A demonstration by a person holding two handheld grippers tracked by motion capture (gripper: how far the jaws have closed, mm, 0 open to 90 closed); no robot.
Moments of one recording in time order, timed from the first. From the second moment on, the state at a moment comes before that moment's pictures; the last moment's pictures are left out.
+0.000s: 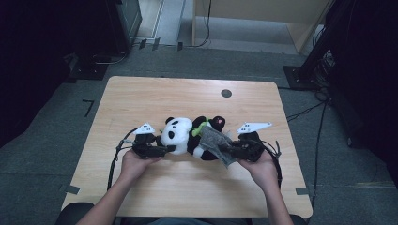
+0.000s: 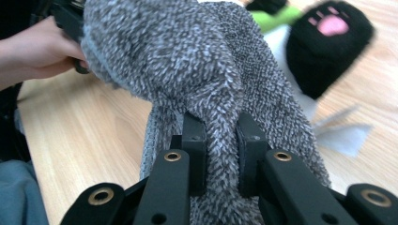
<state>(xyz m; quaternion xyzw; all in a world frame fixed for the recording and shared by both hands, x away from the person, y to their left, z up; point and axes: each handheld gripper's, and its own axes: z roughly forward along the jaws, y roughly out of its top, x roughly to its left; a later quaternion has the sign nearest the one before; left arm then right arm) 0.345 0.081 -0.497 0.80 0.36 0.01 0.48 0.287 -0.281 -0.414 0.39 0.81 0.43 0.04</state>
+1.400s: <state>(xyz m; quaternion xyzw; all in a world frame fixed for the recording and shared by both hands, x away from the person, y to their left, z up) 0.345 0.080 -0.496 0.81 0.36 0.02 0.47 0.292 -0.266 -0.418 0.39 0.81 0.42 0.08</state>
